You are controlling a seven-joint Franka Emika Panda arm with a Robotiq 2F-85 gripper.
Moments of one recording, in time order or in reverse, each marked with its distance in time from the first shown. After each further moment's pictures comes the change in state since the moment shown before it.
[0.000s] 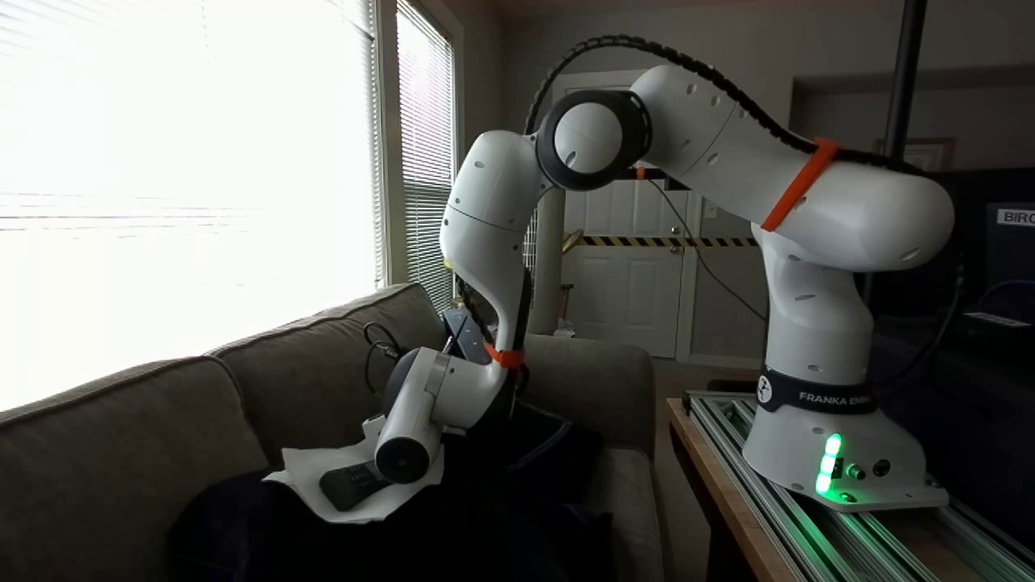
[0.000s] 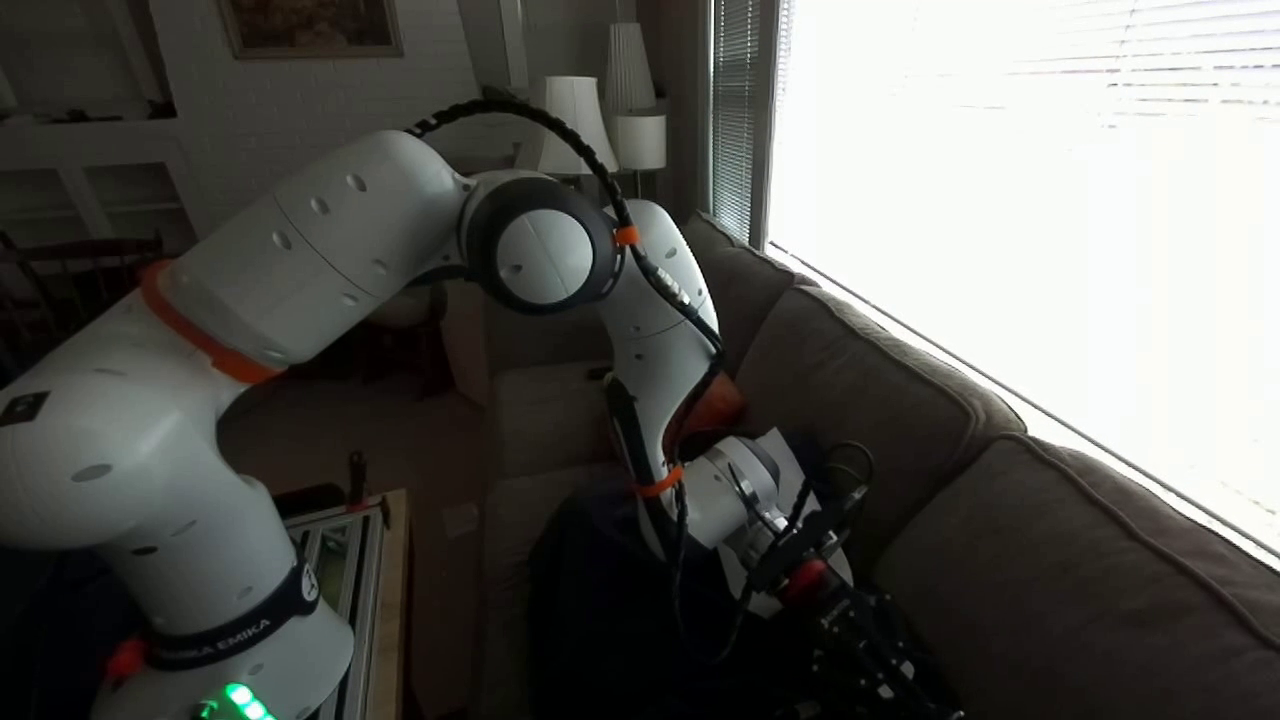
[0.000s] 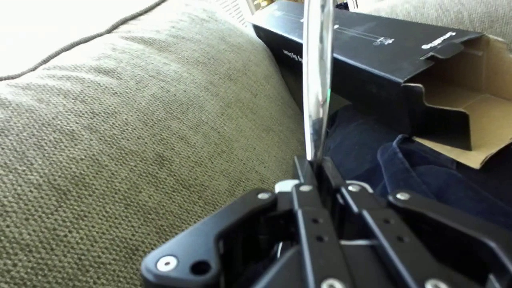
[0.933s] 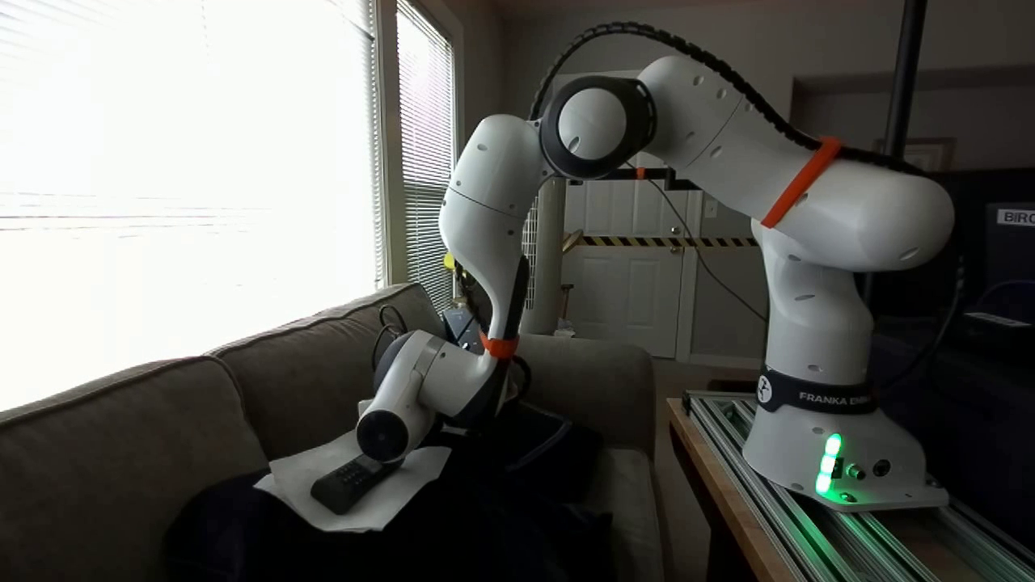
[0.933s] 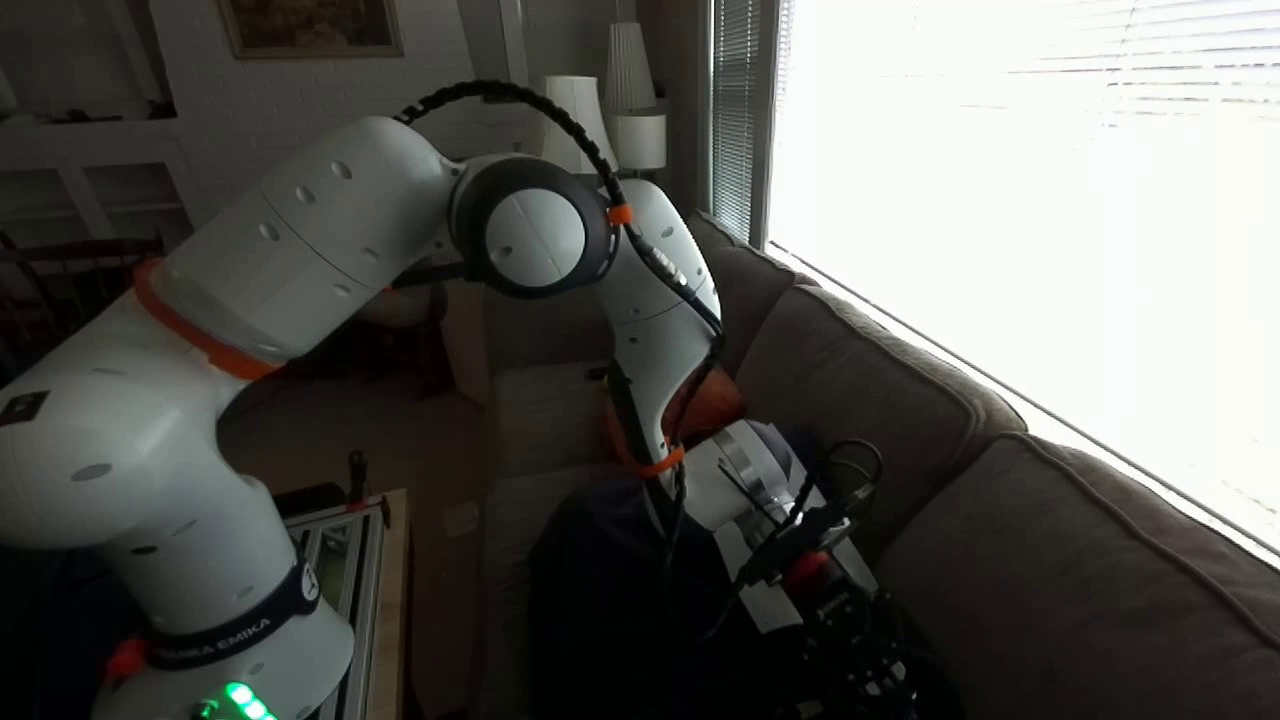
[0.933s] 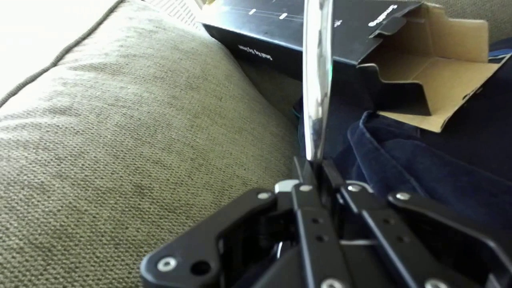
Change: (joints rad) arm -0.001 -0.044 -0.005 0.000 0.150 0.066 0.090
